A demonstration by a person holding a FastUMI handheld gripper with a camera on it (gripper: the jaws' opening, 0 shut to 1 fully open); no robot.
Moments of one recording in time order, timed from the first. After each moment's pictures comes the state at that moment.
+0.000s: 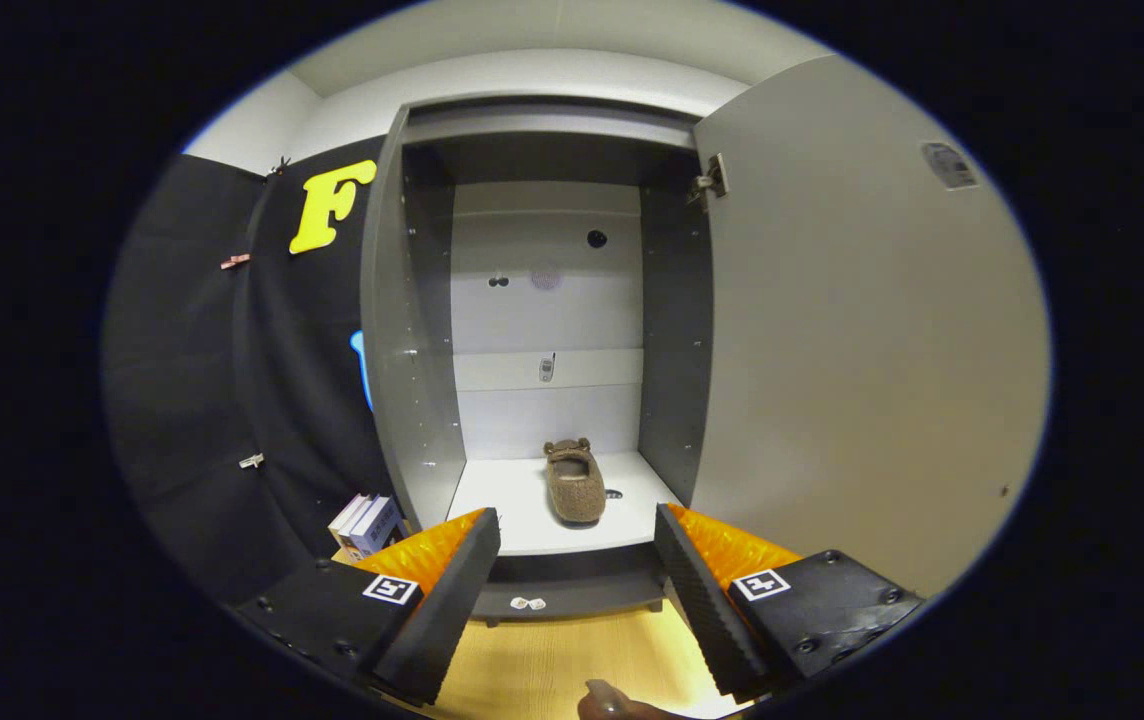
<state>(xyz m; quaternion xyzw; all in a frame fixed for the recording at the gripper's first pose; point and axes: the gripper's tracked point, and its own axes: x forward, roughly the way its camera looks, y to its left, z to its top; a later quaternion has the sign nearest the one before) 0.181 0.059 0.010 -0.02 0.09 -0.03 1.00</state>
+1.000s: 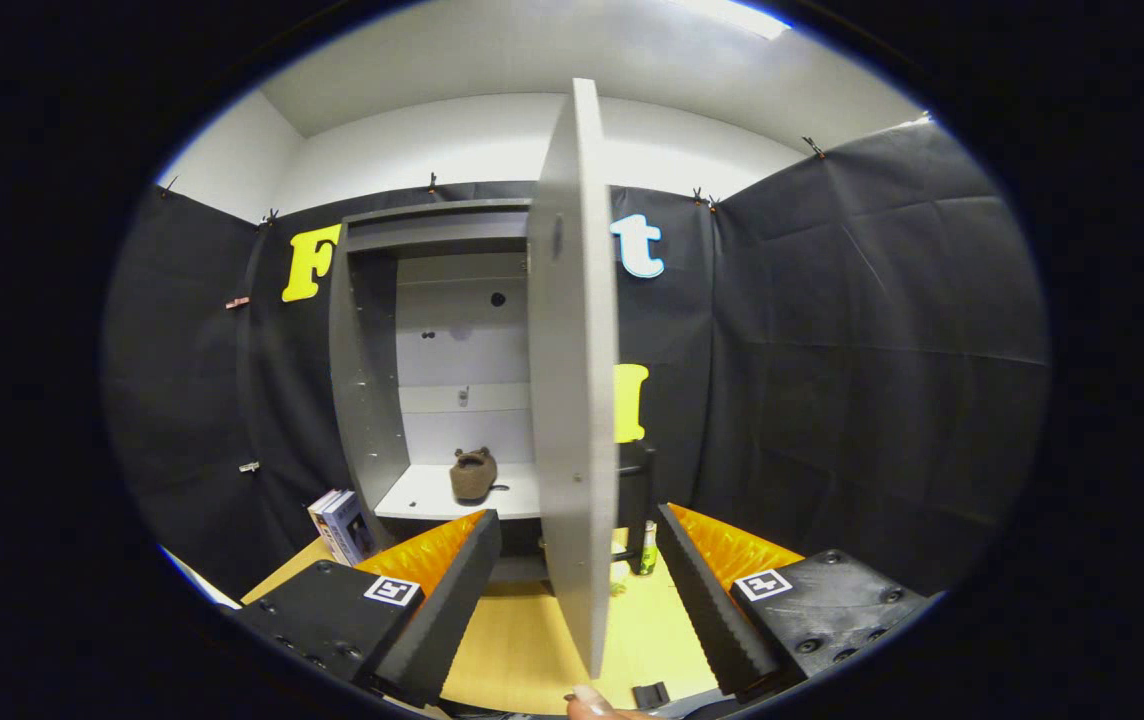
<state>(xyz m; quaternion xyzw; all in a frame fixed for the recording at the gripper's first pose) 0.021 -0.146 0.070 -0.01 0.04 -0.05 1.00</state>
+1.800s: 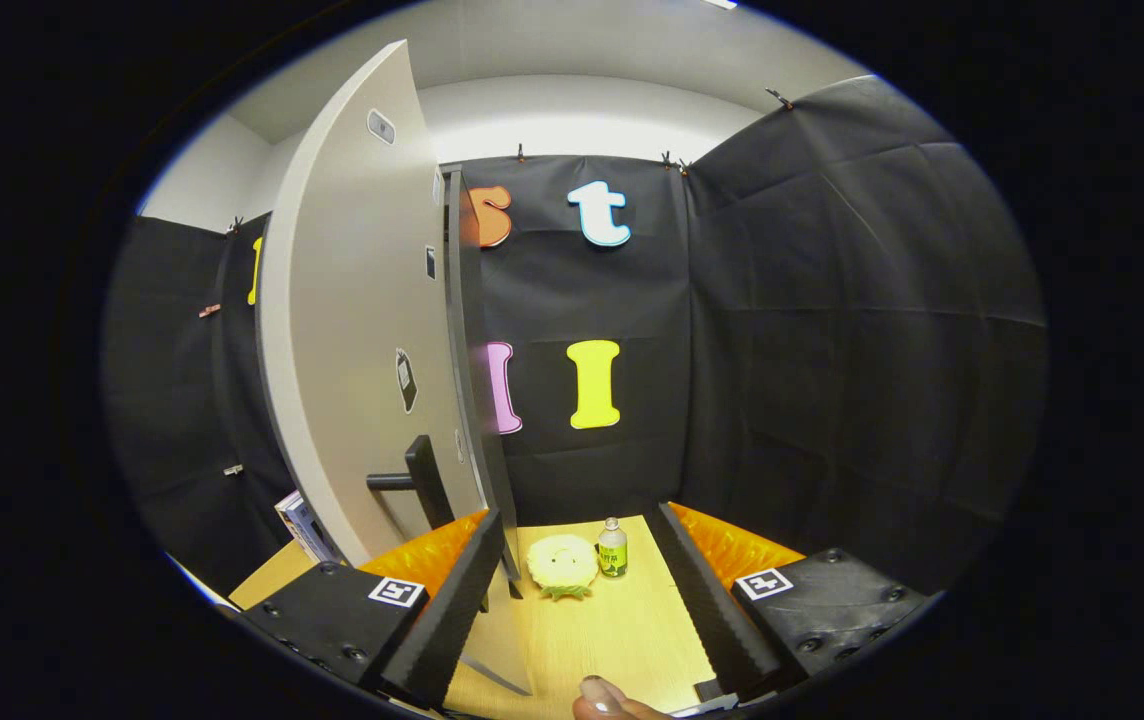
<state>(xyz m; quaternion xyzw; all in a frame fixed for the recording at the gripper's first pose) 0.093 -0.247 0.047 0.02 0.07 -0.05 1.00</state>
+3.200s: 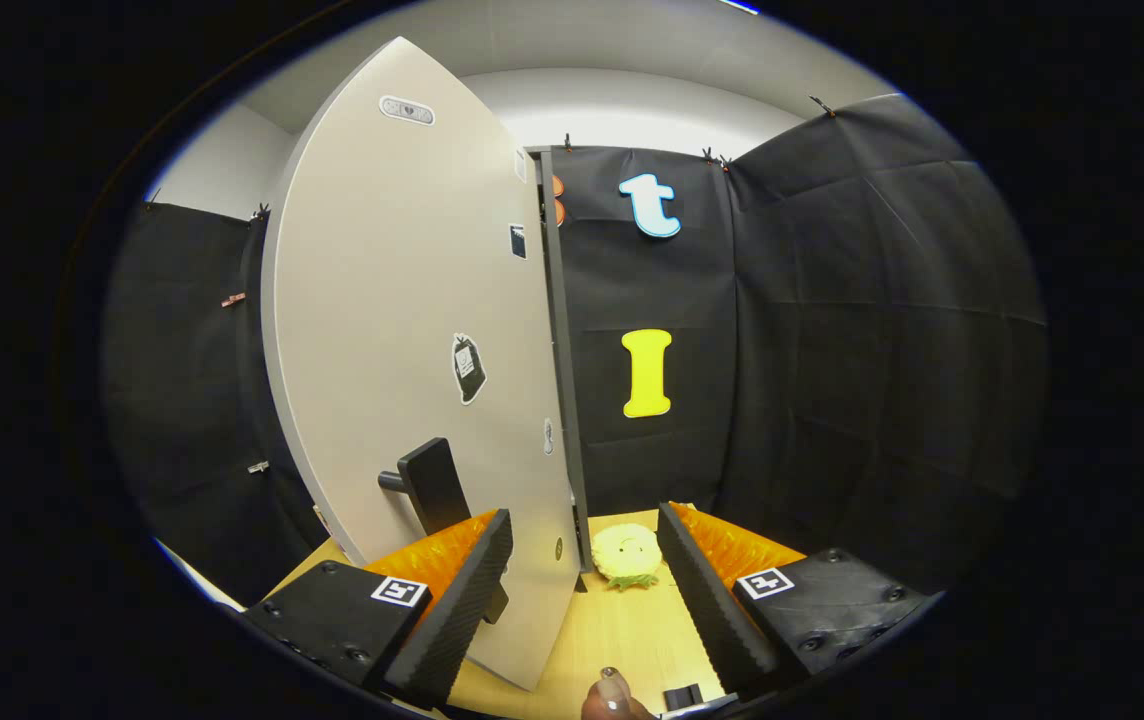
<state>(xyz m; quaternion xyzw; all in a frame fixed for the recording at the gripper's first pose) 0.091 -0.106 0.033 0.02 0.08 -0.03 1.00</state>
